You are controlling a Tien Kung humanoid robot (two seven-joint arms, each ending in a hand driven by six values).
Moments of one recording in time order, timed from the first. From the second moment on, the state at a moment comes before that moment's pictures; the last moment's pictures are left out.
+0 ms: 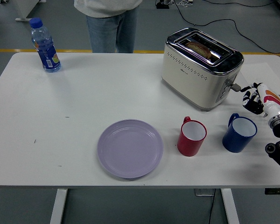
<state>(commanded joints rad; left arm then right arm) -0.05 0.05 -1.09 -0.18 1.03 0.13 0.22 0.55 -0.41 0.85 1.02 -1.57 -0.44 -0.20</state>
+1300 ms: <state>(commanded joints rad) -0.05 0.05 -1.08 -0.18 1.01 0.13 0.22 0.54 -0.44 0.98 1.03 -1.62 -0.55 -0.22</state>
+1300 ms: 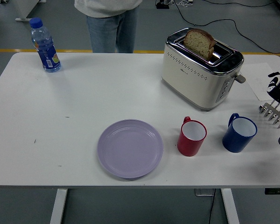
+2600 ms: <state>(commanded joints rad) -0.05 0.06 -1.08 -0.18 1.03 0.12 0.23 0.62 -0.48 1.04 1.22 -1.52 -0.44 -0.15</state>
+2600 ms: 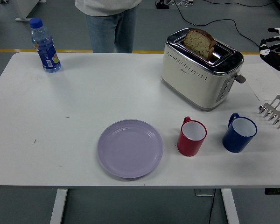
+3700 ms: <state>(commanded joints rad) -0.07 0.07 -1.07 -0.18 1.01 0.12 0.23 0.91 -0.38 0.86 1.06 -1.49 -0.27 -0.14</state>
